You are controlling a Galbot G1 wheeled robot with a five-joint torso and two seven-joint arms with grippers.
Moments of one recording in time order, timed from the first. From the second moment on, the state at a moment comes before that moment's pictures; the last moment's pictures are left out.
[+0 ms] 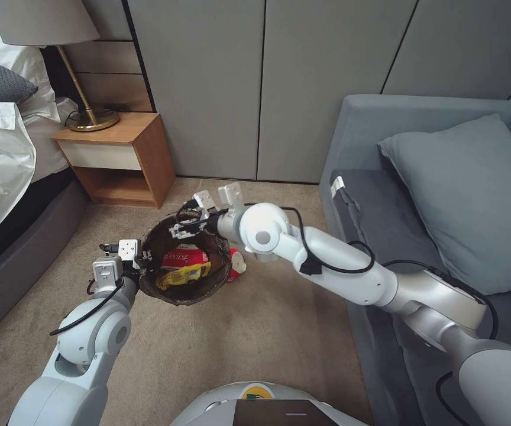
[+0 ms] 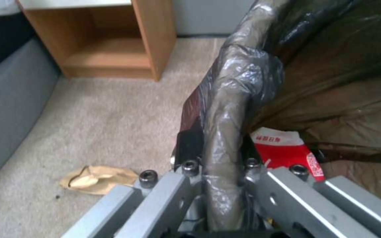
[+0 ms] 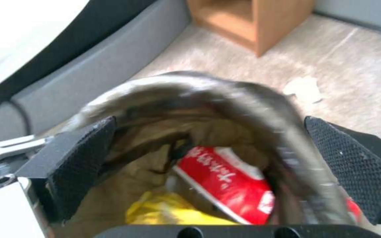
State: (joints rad) left arm 1.45 -1.18 -0.63 -2.33 -0.50 0.74 -0.36; right arm -0.20 1.17 -0.53 1.87 1.47 -0.65 0.59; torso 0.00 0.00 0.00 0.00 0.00
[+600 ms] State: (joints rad) left arm 1.50 -1.15 -0.63 -2.47 -0.53 0.74 -0.40; right arm -0.59 0.86 -0.03 2.09 1.26 -0.56 0.46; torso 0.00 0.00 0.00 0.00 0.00
